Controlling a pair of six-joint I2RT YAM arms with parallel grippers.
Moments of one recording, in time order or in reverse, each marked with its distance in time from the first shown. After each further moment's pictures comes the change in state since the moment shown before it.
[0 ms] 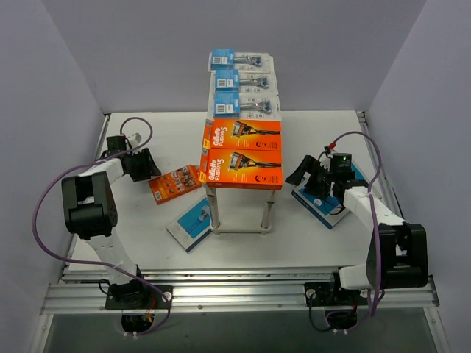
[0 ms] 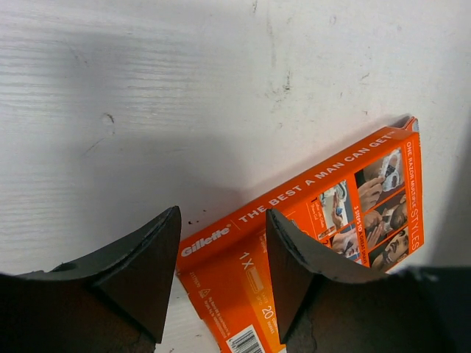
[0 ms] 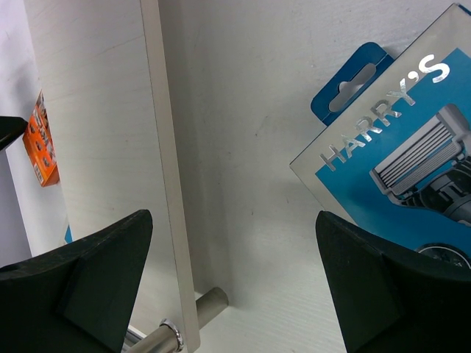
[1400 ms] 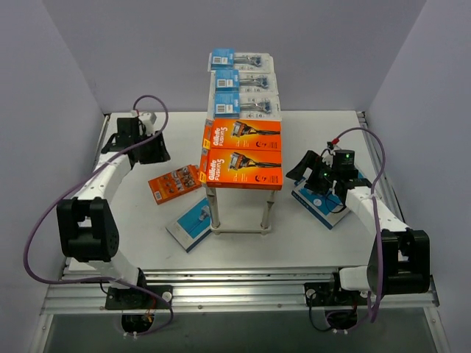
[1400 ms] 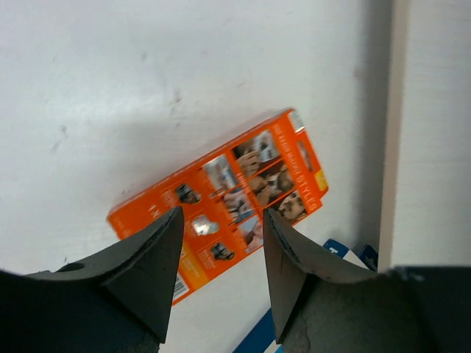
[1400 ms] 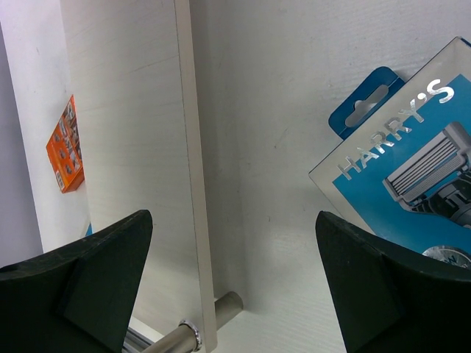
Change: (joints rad) left arm -0.142 -0.256 0.066 -0.181 -0.129 -0.009; right arm -0.002 -0.040 0.027 -0.008 -0.001 0.023
